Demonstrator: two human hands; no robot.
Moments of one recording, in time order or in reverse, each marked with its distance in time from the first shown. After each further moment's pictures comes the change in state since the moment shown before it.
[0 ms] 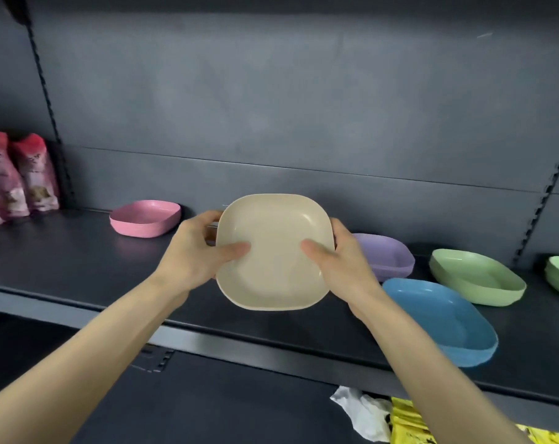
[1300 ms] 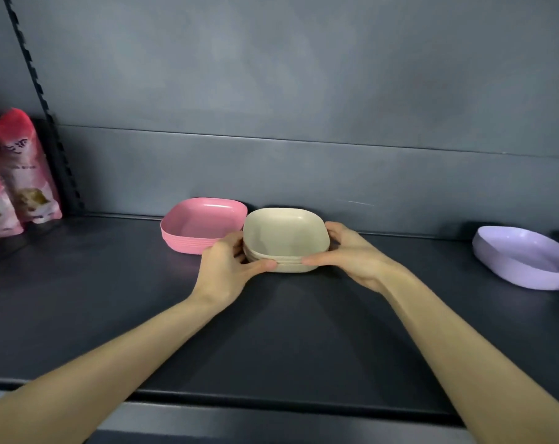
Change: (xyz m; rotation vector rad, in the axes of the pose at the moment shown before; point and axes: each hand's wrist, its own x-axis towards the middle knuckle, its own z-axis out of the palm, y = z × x) left_hand 0.160 -0.192 -0.139 0.098 -0.136 0.072; right_hand 0.152 0.045 0.209 0.046 -0.196 0.266
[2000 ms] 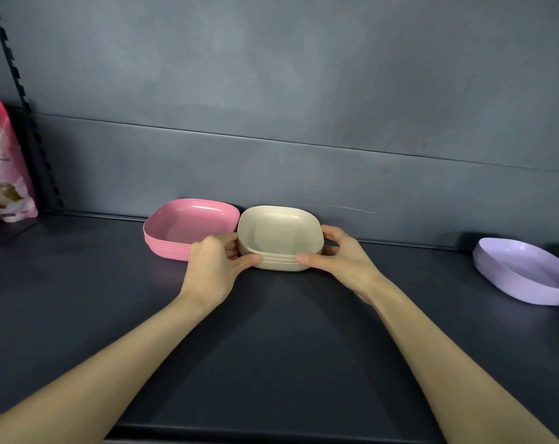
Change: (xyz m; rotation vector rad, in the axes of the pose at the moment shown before) left_hand 0.020 -0.006 -0.010 0.147 0.074 0.052; right_hand 0.024 0.015 0.008 -0.084 0.175 -0.093
